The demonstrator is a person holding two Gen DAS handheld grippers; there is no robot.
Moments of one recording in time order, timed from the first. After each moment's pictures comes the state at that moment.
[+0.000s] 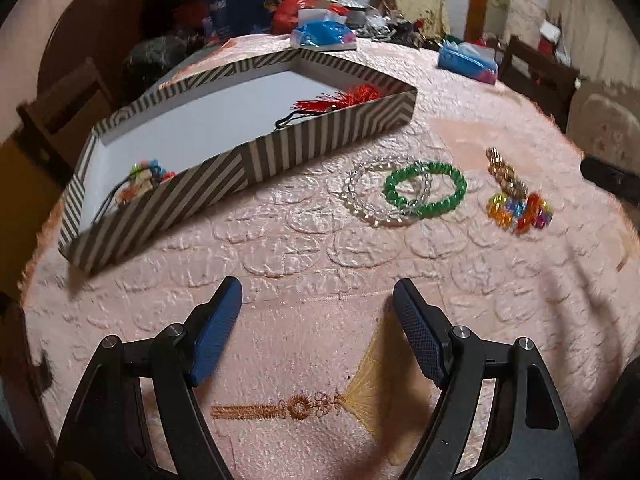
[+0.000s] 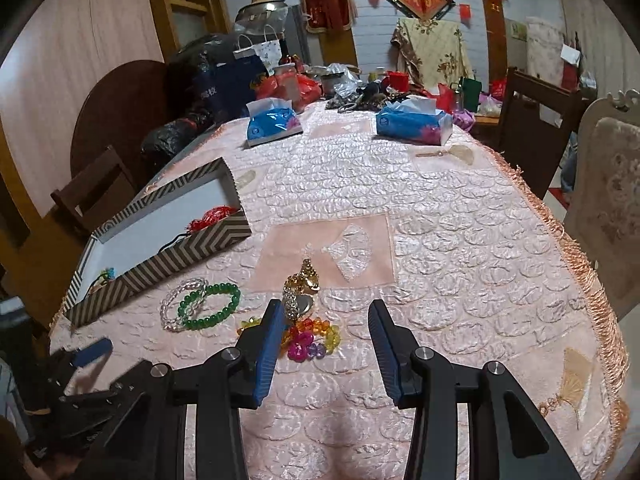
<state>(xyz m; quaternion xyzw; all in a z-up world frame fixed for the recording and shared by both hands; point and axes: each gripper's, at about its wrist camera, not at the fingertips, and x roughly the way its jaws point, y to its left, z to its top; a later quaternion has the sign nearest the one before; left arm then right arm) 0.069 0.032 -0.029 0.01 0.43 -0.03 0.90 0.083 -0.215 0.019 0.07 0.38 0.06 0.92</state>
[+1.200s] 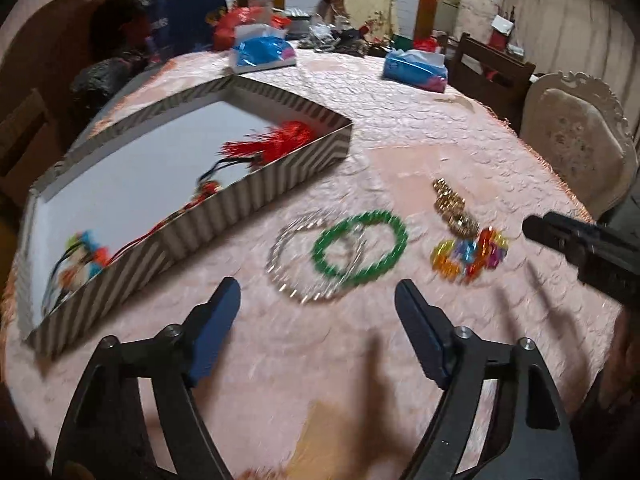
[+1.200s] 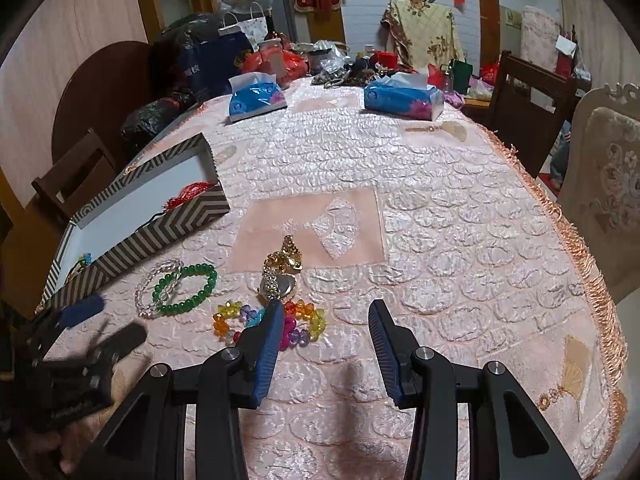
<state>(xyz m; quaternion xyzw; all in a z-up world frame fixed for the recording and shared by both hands) 0.114 -0.003 -0.013 0.02 0.43 -0.14 0.89 0.094 -0.213 0.002 0.06 0.42 0.03 0.91</state>
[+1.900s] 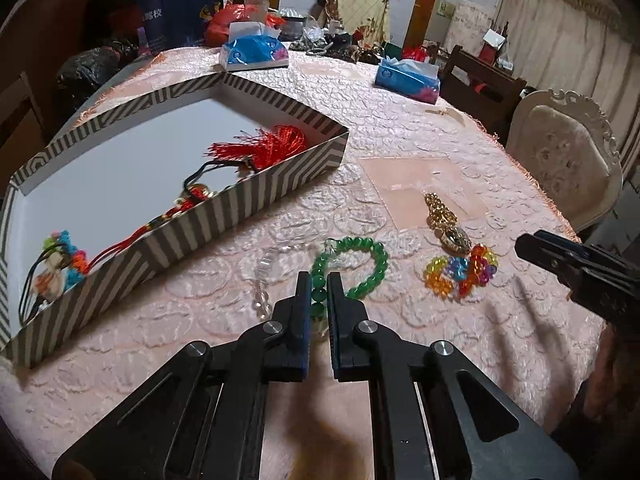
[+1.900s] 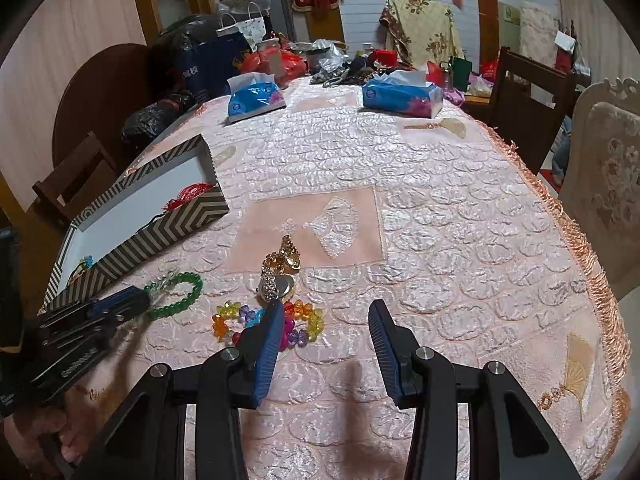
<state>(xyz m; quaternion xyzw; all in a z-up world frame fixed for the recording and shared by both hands) 0.115 0.012 -0.011 -0.01 0.42 -0.16 0.89 0.095 -0.217 0.003 0.06 0.42 0.04 0.90</state>
